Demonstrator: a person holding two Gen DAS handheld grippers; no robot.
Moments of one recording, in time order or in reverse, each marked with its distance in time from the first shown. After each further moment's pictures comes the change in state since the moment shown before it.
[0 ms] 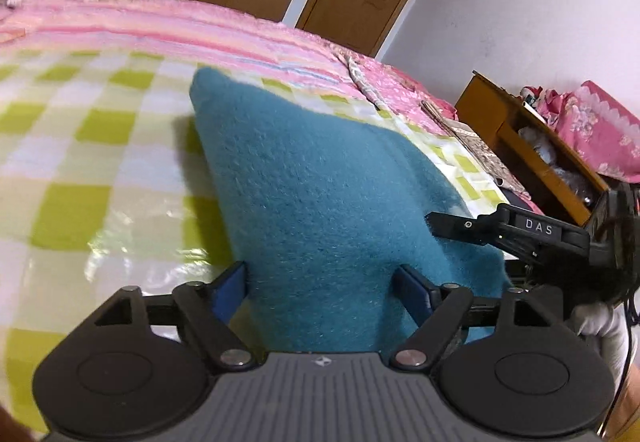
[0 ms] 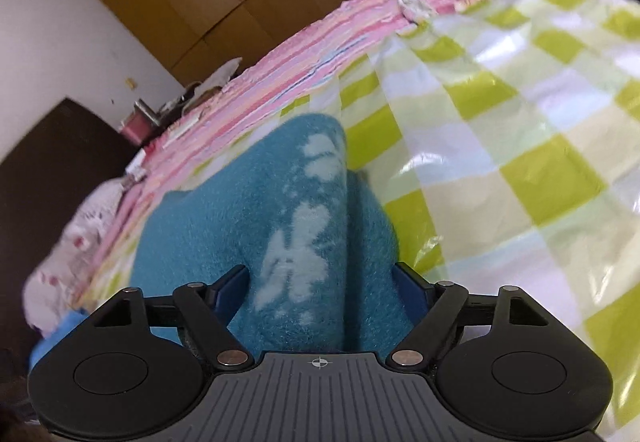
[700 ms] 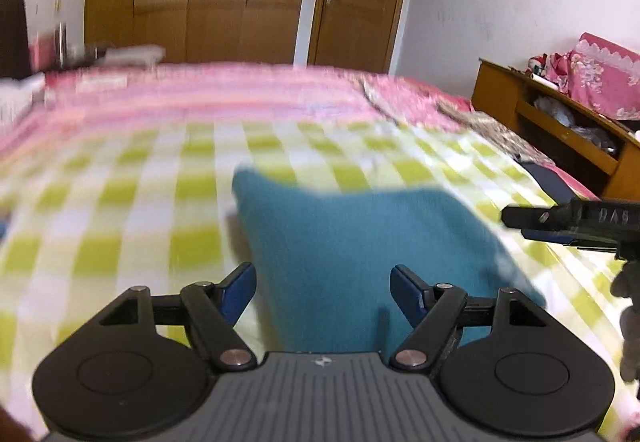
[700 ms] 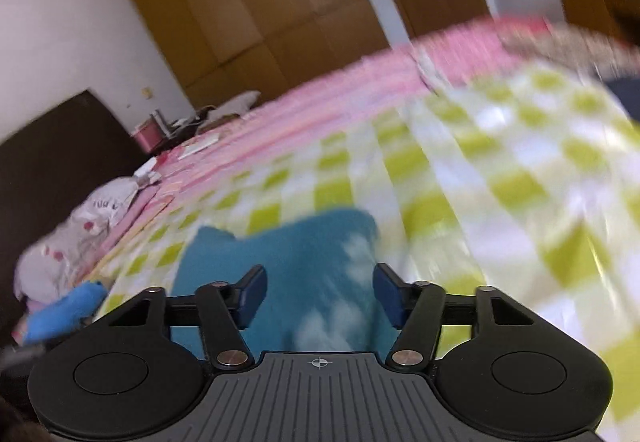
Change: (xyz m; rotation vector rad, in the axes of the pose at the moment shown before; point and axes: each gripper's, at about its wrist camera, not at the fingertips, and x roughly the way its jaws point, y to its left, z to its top) left arm -0.100 -0.019 -0.014 0.258 -0.114 0.192; right arm -0.106 0.093 -0.069 -0.207 -0.172 -0.086
